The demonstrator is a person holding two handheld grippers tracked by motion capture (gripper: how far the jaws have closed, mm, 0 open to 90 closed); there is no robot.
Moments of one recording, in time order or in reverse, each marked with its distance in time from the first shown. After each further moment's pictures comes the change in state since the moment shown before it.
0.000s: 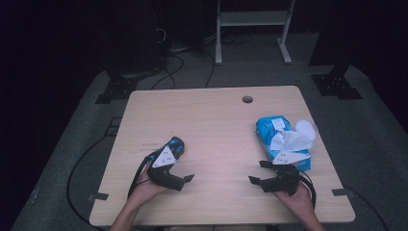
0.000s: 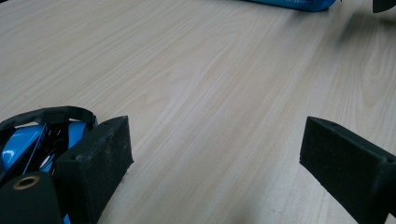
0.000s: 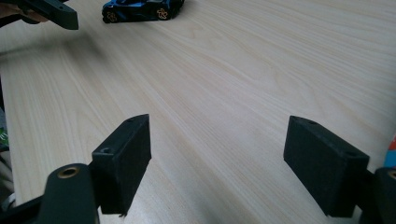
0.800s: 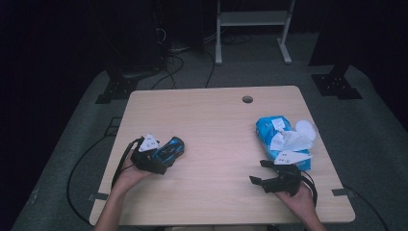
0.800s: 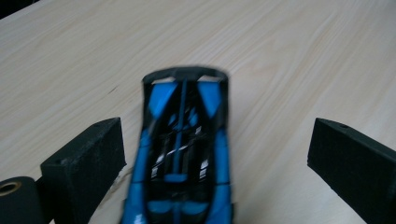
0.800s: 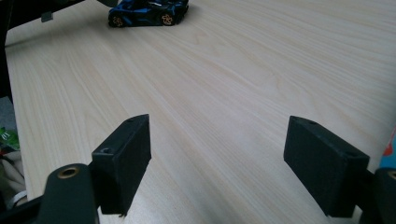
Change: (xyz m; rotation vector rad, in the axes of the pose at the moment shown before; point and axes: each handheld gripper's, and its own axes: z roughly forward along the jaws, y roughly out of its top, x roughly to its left) left arm 0.069 -0.013 -0.015 0.121 0.178 0.004; right arm 0.004 0.004 -0.007 -0.010 0.002 -0.014
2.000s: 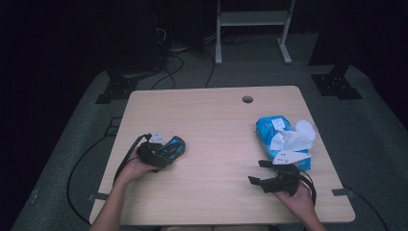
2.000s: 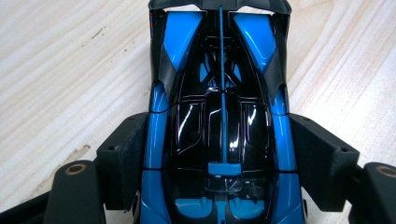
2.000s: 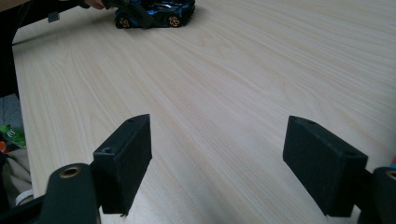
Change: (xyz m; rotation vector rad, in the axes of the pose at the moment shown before) left arm 0.022 -0.004 0.037 0.187 -0.083 -0.044; right arm 0.002 0.003 0.001 0.002 0.018 -0.009
